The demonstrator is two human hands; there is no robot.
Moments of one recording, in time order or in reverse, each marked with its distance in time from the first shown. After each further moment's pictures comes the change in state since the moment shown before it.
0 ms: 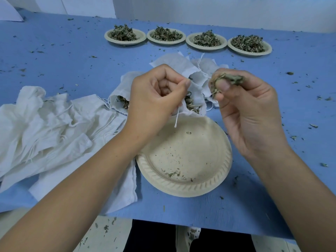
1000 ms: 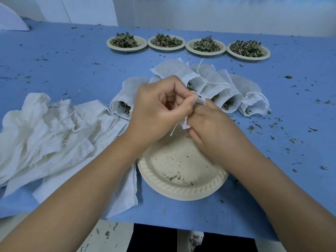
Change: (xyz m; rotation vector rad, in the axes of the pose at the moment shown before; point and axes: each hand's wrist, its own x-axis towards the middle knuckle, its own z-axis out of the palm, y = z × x) left_hand -0.002 -0.003 -0.002 0.099 -0.134 0.216; right_hand -0.001 0.027 -0.004 -1.650 -0.504 -0.575
